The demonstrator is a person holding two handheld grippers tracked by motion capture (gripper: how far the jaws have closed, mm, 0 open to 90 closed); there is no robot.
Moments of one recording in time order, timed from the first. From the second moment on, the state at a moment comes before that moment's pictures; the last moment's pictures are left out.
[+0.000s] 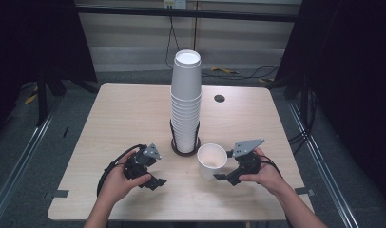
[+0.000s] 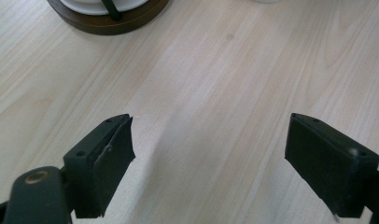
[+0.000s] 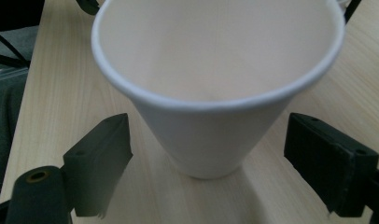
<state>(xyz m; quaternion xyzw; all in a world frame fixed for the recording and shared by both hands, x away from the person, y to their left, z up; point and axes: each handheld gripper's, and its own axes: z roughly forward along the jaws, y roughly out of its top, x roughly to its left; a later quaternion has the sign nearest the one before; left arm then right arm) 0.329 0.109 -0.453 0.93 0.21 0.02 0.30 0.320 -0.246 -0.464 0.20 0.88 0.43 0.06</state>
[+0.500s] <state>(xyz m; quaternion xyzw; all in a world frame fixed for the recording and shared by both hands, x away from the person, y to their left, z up) 0.332 0.125 -0.460 0.92 0.23 0.03 0.32 0.303 -0.272 -0.464 0.24 0.87 0.43 0.06</state>
